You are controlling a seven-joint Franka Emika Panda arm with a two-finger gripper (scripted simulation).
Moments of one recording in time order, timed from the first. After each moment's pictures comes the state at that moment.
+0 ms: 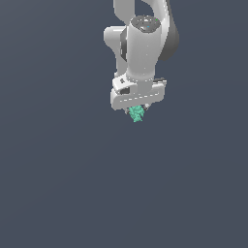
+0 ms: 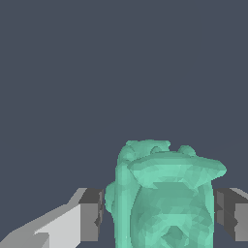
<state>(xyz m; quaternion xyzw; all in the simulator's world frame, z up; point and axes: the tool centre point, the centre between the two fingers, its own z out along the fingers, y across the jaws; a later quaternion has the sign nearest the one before) -0.063 0.051 0.239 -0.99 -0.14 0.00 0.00</state>
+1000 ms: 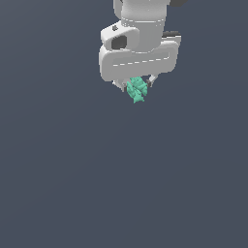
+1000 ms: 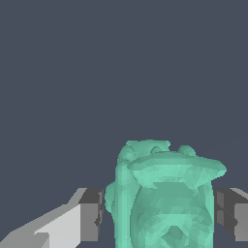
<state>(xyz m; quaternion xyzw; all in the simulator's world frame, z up) -0.020 0.038 0.383 -0.99 -0.14 0.00 0.00</state>
